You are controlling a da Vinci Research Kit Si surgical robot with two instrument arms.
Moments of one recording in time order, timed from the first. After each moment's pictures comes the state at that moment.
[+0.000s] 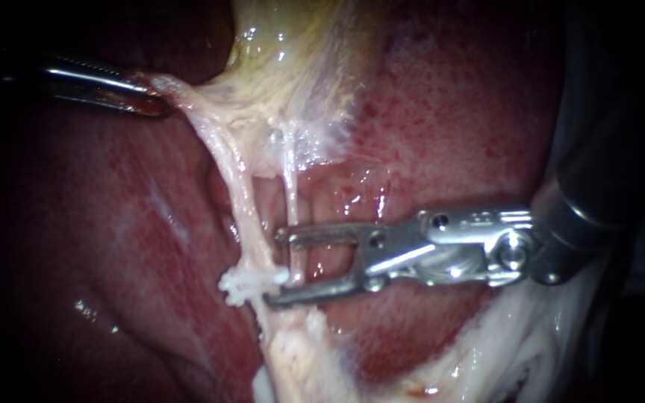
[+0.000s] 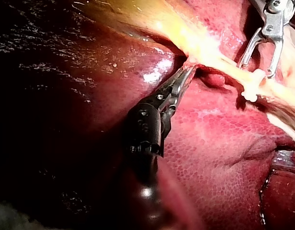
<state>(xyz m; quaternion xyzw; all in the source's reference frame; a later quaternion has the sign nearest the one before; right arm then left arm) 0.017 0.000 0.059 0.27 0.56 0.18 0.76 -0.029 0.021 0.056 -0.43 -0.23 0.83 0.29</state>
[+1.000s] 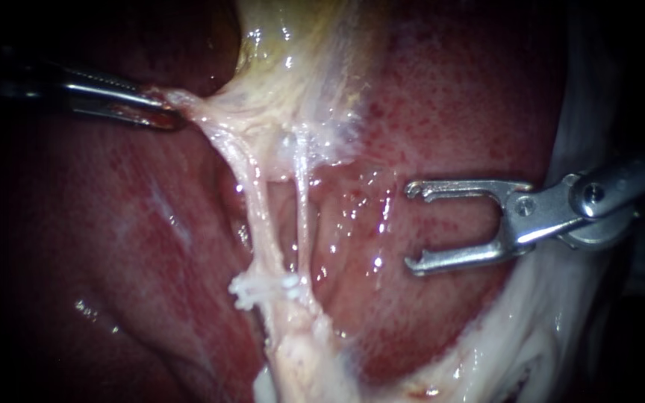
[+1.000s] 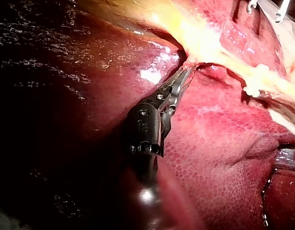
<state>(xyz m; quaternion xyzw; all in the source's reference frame) 0.005 0.003 0.056 0.17 0.55 0.08 0.81 -0.031 0.019 0.060 -0.43 -0.22 0.83 0.28</state>
